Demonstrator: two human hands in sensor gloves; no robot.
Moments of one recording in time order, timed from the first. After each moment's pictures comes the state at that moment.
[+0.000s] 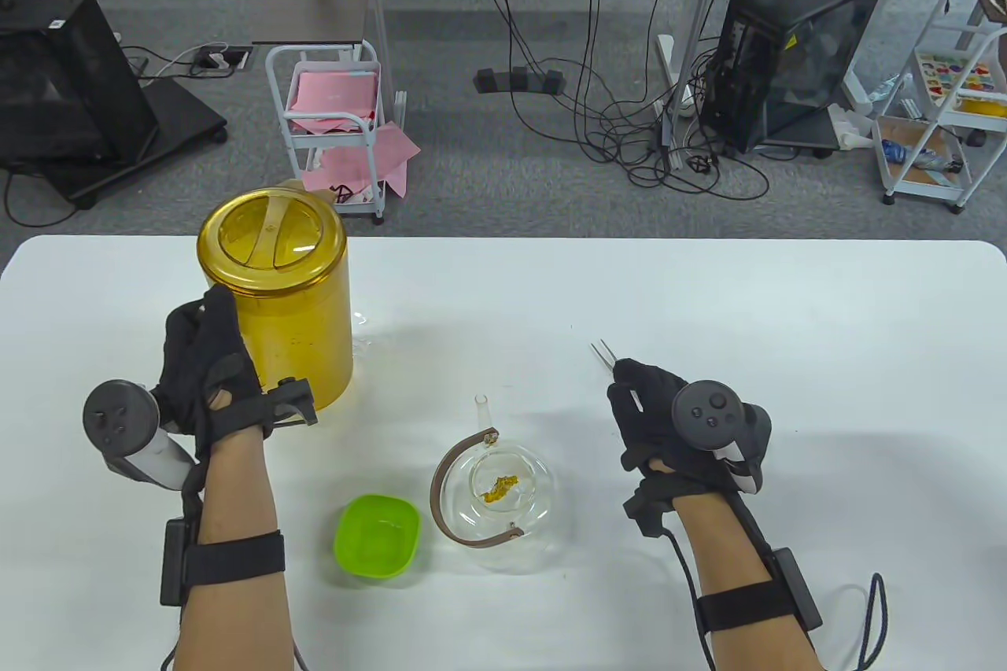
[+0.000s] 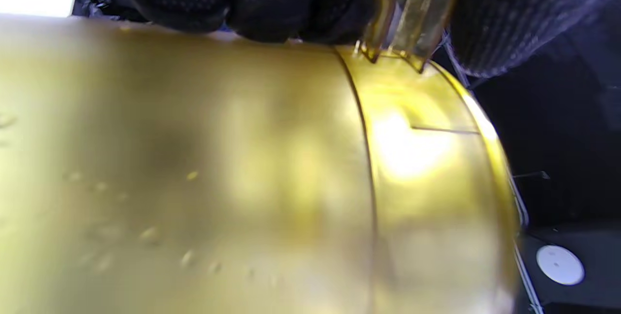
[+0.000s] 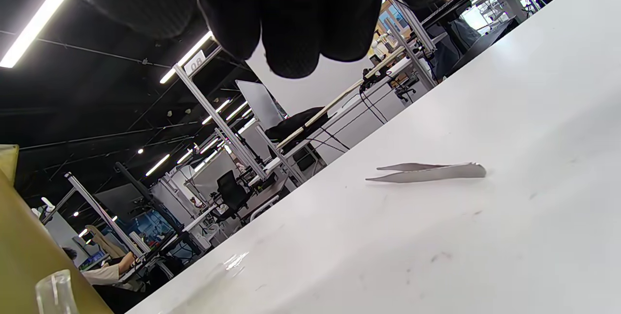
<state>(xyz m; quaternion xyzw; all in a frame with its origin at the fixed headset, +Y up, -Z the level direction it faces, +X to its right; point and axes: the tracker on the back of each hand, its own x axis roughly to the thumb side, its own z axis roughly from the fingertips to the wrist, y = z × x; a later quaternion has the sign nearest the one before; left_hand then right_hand) -0.338 -0.632 -0.361 0.35 0.12 0.61 0.70 0.195 -0.709 -0.386 0.06 -0.07 0.93 0.36</state>
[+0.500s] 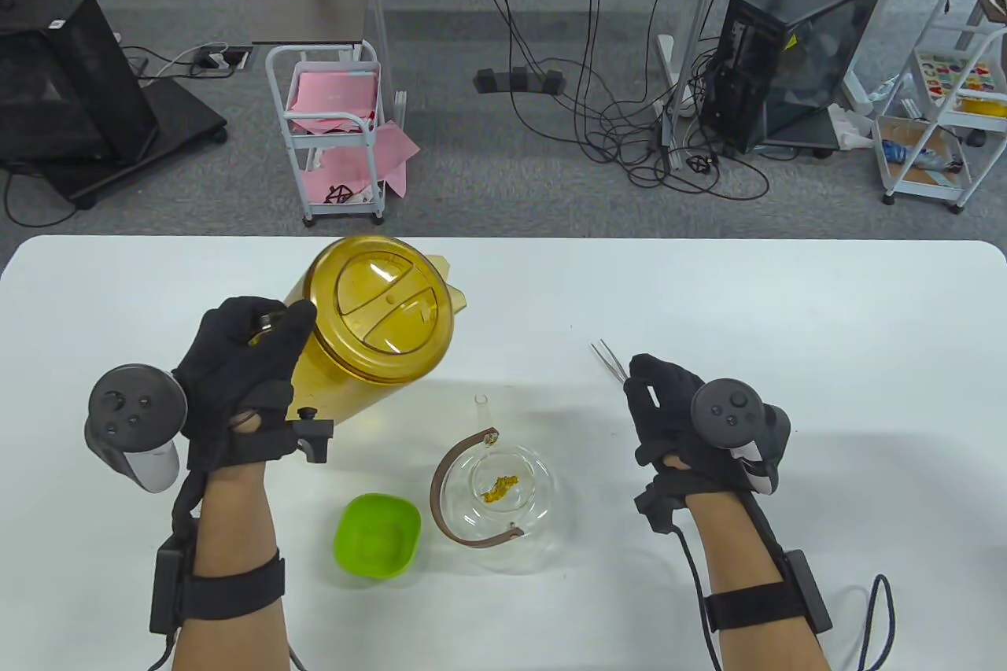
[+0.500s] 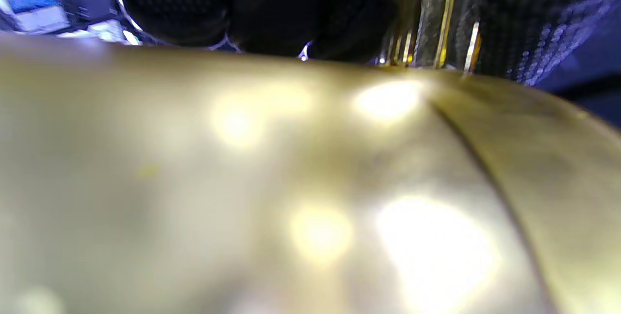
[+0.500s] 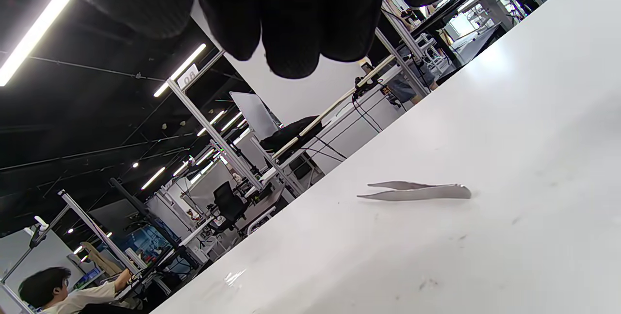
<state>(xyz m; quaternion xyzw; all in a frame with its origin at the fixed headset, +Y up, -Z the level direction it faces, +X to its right) -0.285 -0.551 -0.325 0.31 -0.08 0.46 0.83 0.209 -0.707 -0.387 0.05 -0.08 0.92 0.37</state>
